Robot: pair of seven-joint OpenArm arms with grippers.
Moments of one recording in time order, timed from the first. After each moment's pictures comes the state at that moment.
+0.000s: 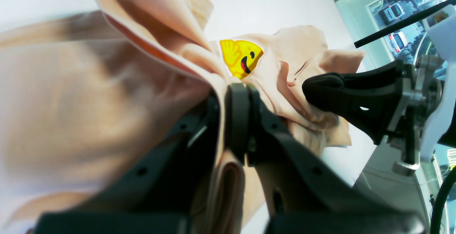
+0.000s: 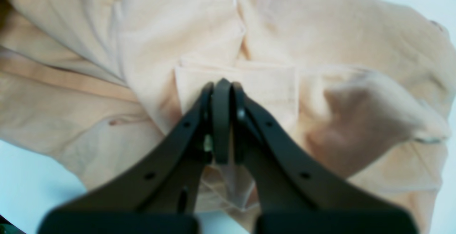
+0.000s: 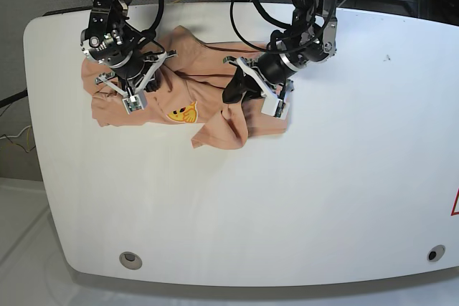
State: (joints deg) left arm 11.5 6.7 3.1 93.0 -27.3 -28.2 37.6; right arm -13.7 4.7 12.4 104.5 9.8 27.3 -54.9
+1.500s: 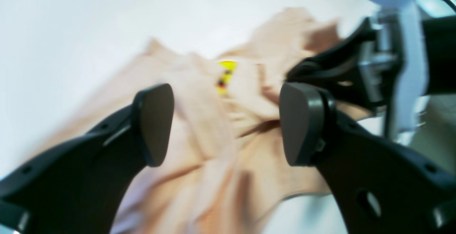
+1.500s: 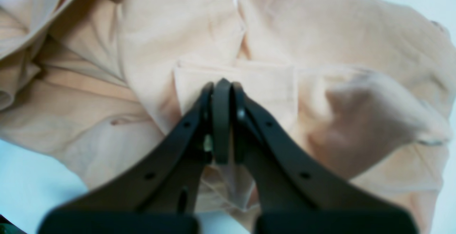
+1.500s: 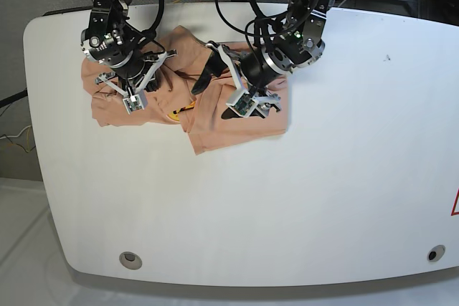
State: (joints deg) left arm 10.5 1.9 15.8 103.8 -8.4 -28.7 33.3; right arm -13.6 4.7 12.4 104.4 9.7 27.2 -54.9
